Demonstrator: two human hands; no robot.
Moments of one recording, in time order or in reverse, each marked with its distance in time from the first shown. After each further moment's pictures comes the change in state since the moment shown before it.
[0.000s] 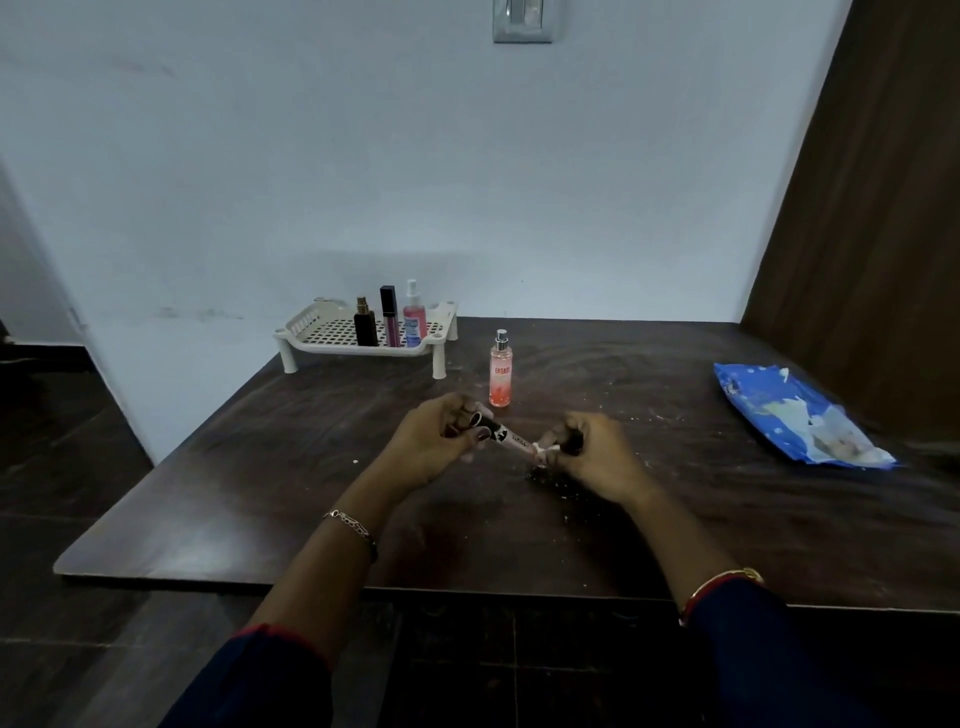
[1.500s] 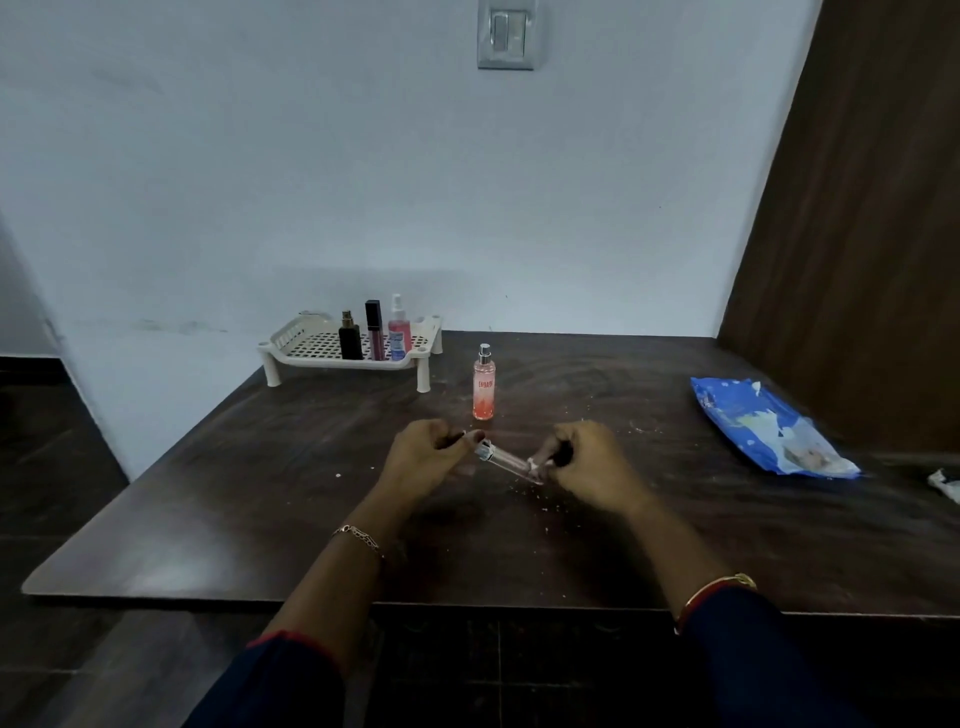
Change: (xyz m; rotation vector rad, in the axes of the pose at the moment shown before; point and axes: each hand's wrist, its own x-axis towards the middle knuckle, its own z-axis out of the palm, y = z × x) left_hand 0.011 -0.011 0.021 -0.138 0.144 -0.134; right_hand -0.005 -0.006 -0.015 -0.074 0.021 -0.009
